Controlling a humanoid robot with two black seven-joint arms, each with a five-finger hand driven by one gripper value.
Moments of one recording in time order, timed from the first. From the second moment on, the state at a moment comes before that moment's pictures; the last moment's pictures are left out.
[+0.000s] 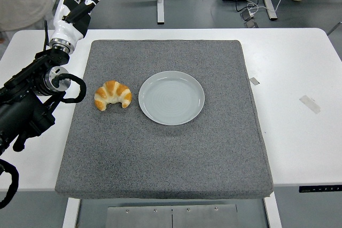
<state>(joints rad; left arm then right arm) -0.96 0.14 -0.73 -0.51 0.15 -0.16 -0.48 -0.13 0.00 0.04 0.18 -0.15 0.01 0.25</state>
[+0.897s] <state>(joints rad) -1.10 0.35 -0.16 -0.53 0.70 -0.29 -0.61 -0.13 0.00 0.04 0.19 -0.15 0.01 0.25</state>
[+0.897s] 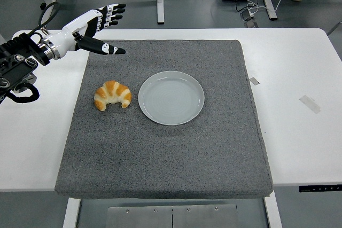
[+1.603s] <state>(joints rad) -1.22 0.41 0.20 -0.57 1.02 -0.27 -0.61 -0.12 0.00 0.04 0.19 -0.15 0.01 0.25</state>
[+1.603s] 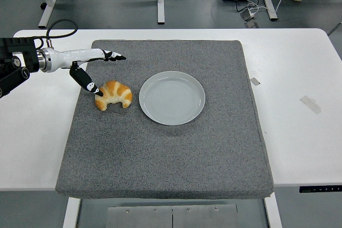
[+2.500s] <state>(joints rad) -1.23 0.36 0.23 -0.61 1.10 -0.22 -0.61 -0.12 0.00 0.04 0.19 -0.15 0.01 0.25</state>
